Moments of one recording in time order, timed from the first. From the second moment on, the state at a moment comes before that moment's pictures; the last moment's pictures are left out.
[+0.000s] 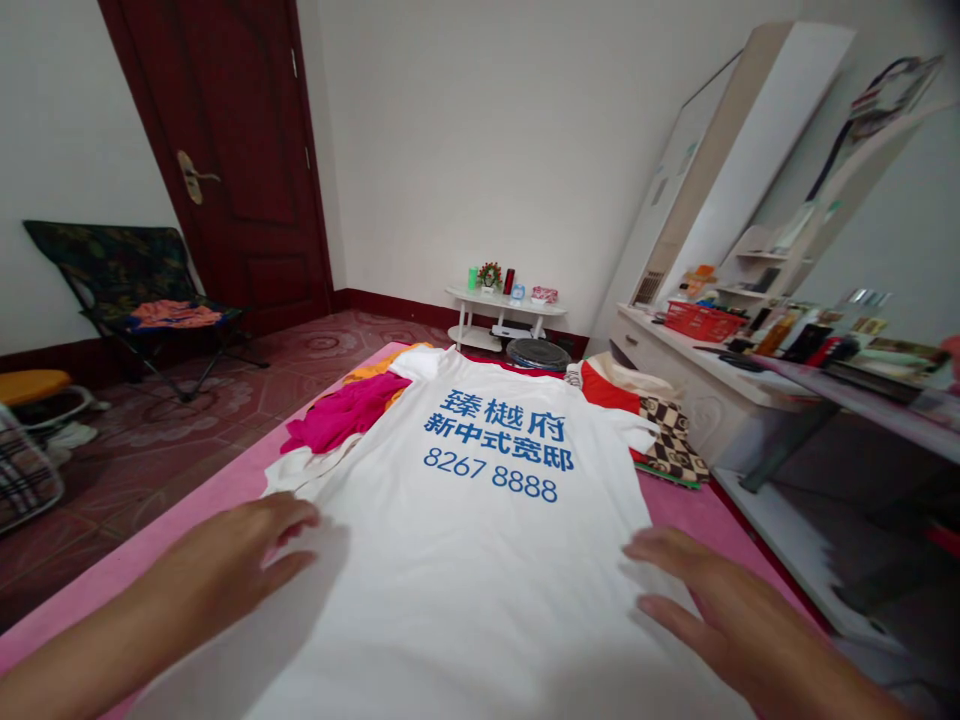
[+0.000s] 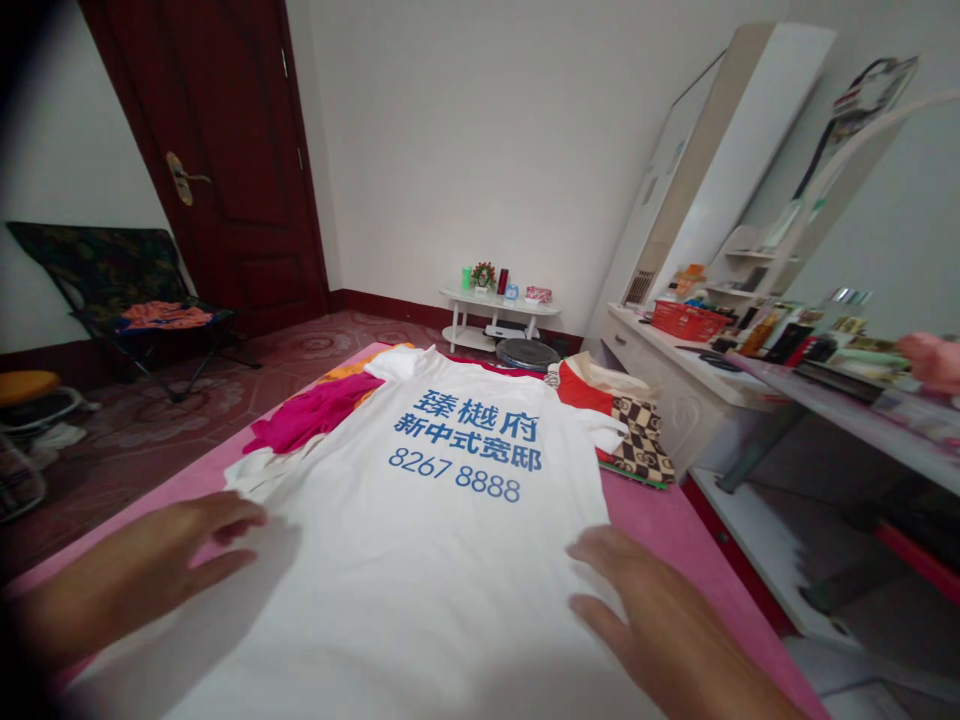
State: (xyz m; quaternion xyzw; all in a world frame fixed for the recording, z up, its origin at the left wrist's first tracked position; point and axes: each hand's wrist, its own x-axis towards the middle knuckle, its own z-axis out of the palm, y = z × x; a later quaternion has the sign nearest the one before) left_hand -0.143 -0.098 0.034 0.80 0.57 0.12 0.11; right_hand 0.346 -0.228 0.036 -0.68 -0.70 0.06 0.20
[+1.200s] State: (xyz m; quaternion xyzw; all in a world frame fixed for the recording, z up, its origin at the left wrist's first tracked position) left_hand 0.080 0.021 -0.041 0.85 0.49 0.17 0.05; right_hand 0.349 -0.043 0.066 -0.65 -0.73 -0.22 0.01
